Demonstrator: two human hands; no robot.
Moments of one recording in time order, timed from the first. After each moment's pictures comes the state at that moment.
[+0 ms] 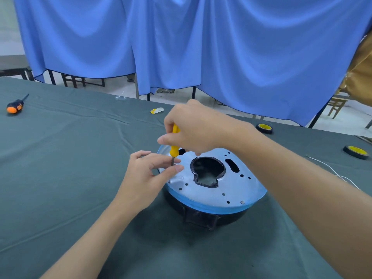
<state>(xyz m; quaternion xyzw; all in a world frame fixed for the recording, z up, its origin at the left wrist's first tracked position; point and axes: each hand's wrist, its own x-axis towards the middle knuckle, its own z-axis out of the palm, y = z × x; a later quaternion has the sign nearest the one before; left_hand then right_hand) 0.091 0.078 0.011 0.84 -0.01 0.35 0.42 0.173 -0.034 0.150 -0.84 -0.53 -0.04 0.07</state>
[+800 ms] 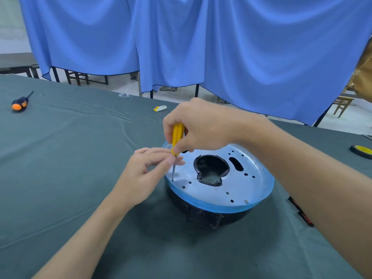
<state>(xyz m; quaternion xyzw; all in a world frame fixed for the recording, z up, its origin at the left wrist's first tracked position) 0.088 0.089 0.016 0.83 -0.05 0.31 0.47 0.174 -0.038 0.159 -0.81 -0.58 0.02 0.06</state>
